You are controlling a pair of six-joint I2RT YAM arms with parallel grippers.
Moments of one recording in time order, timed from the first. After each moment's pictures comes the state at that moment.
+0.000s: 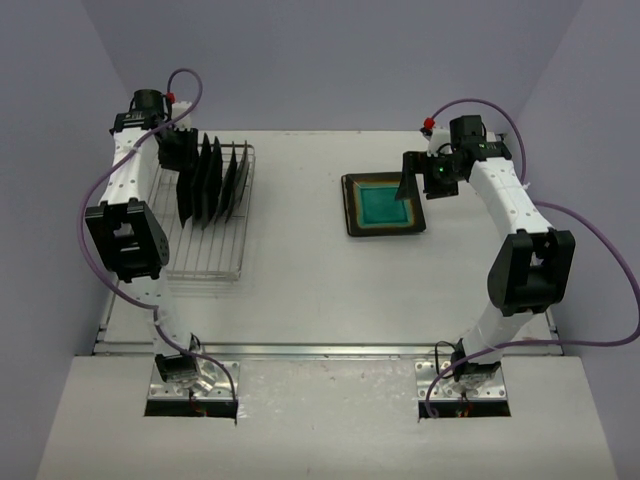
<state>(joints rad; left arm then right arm) 0.21 2.02 2.00 -1.01 0.22 0.22 0.04 1.75 1.53 -0.81 -0.40 -0.03</state>
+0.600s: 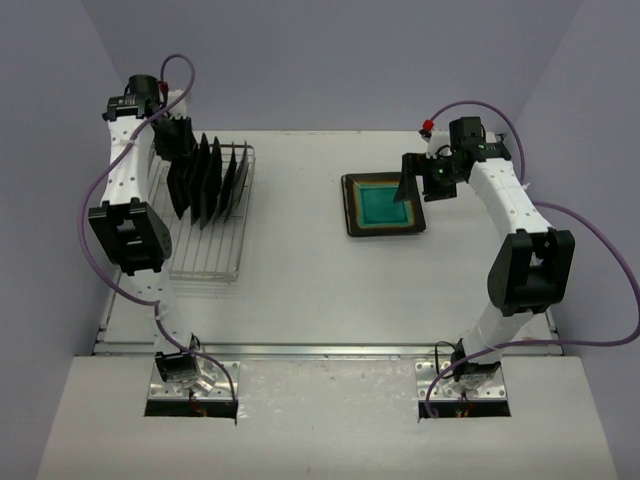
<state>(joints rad) 0.20 2.11 2.25 -1.21 0.24 0.16 0.04 1.75 1.52 -0.82 -0.42 -0.03</state>
